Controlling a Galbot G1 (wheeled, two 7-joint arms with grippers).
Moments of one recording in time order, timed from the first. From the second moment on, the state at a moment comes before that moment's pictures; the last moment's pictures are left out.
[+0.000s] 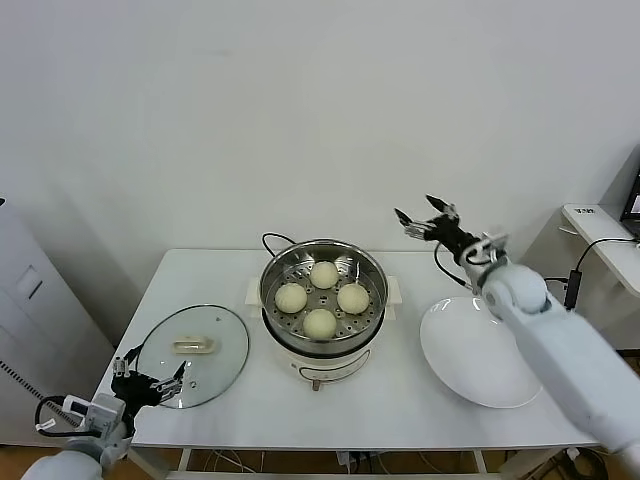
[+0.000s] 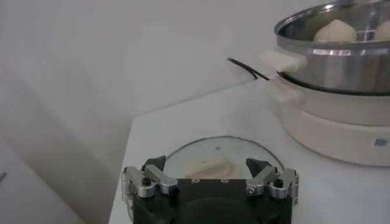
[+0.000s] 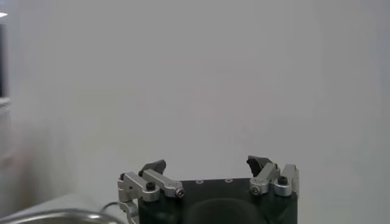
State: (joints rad) left arm 1.58 -0.92 -0.59 -2.10 -0.24 0.41 -0.07; right arm -0.58 0.85 0.07 1.42 0.77 0.00 -0.16
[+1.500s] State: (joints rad) left arm 1.33 -1.16 -0.50 -1.59 1.32 0.00 -0.17; right arm -1.16 1.24 0.72 1.44 0.43 0.13 -0.25
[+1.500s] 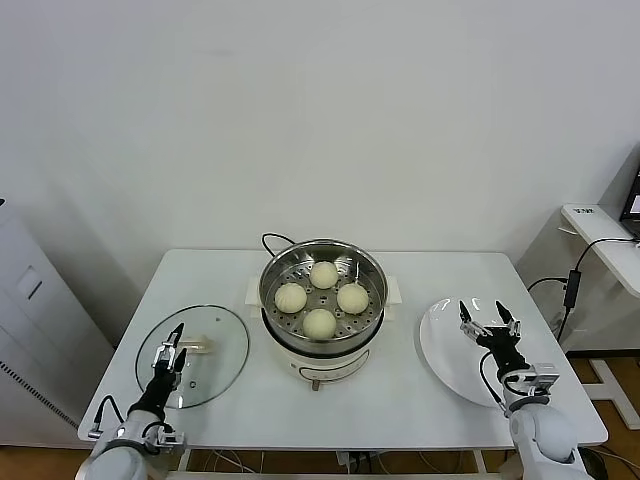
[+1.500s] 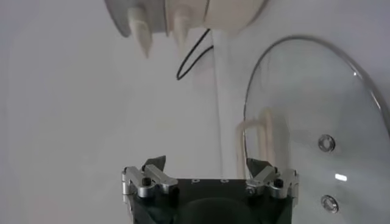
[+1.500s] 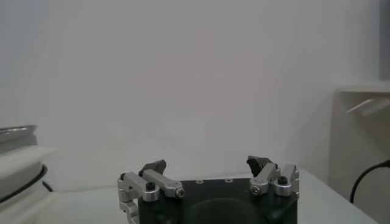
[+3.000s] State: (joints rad) left arm 1.24 -1.19 -0.51 -1.53 1.28 -0.01 -0.15; right arm -1.18 1.23 0.75 1.44 0.42 0.14 -0.29
